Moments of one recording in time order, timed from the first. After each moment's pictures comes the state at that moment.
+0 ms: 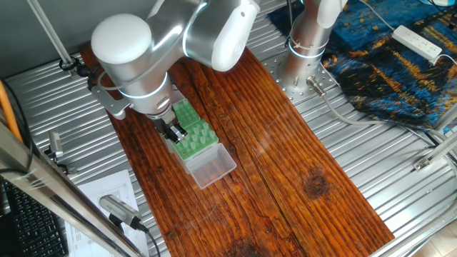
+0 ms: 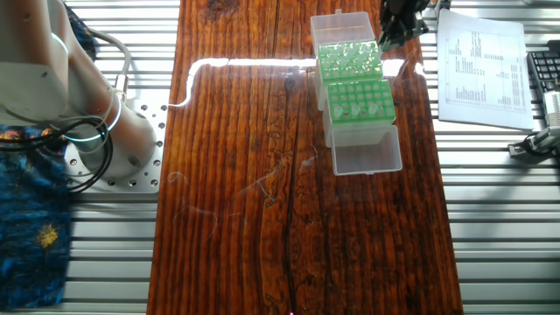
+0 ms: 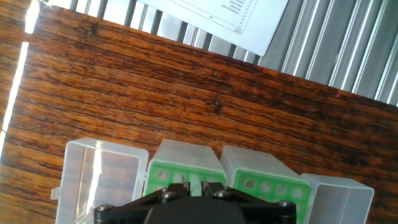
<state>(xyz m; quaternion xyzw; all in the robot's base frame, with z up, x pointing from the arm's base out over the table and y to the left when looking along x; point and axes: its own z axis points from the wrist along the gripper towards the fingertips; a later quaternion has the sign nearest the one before) 0.559 0.135 0.187 0.15 -0.99 0.02 0.05</state>
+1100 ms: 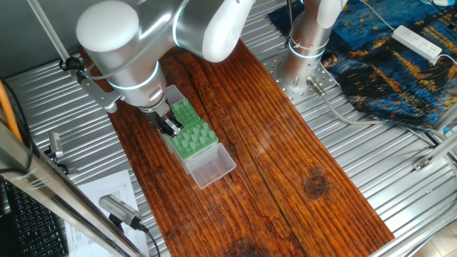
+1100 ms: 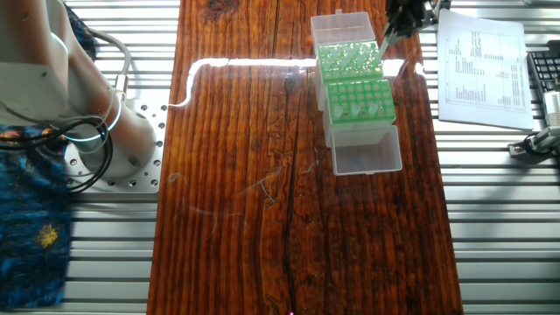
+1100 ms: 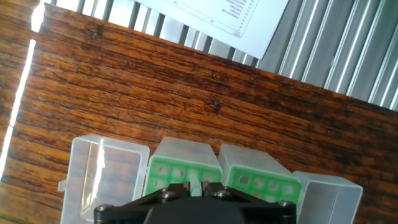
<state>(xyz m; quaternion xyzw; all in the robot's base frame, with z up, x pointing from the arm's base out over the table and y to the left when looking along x) 0.564 0.130 0.216 0.16 -0.98 0.02 0.06</state>
